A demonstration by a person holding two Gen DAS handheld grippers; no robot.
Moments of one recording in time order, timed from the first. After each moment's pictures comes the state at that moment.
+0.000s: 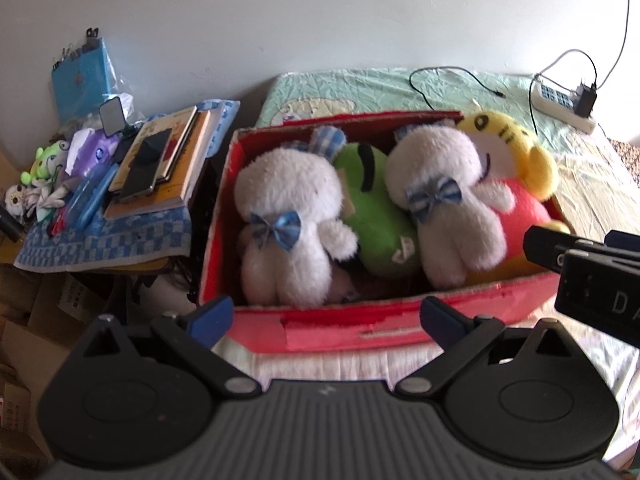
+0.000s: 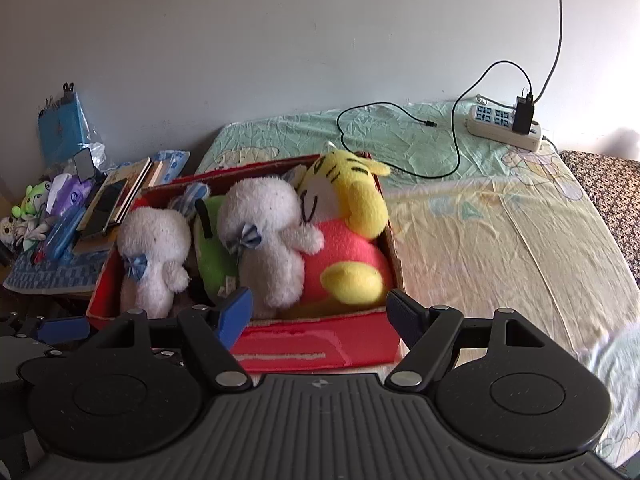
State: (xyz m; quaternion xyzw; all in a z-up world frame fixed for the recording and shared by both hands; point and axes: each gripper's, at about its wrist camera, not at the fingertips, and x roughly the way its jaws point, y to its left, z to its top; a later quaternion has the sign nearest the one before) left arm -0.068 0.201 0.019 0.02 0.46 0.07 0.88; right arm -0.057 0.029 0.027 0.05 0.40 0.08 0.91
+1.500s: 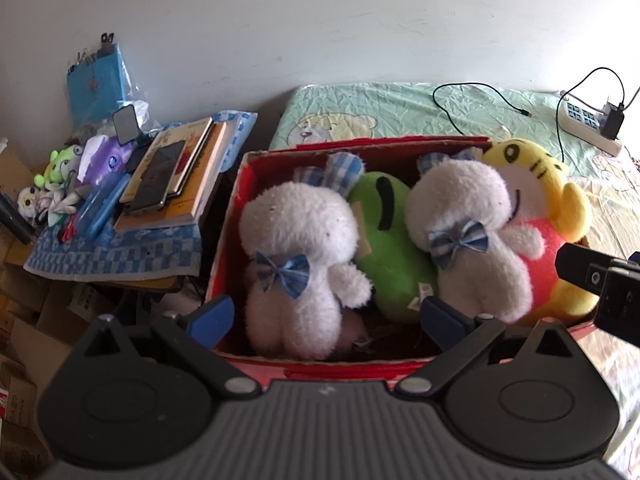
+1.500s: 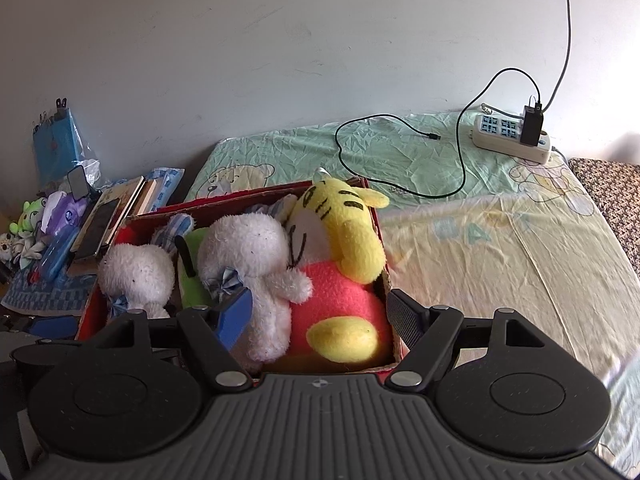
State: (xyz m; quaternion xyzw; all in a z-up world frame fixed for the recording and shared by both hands) left arm -0.033 0.204 0.017 0.02 0.45 0.11 0.89; right arm -0.017 0.021 0.026 0.06 0.38 0.09 0.92
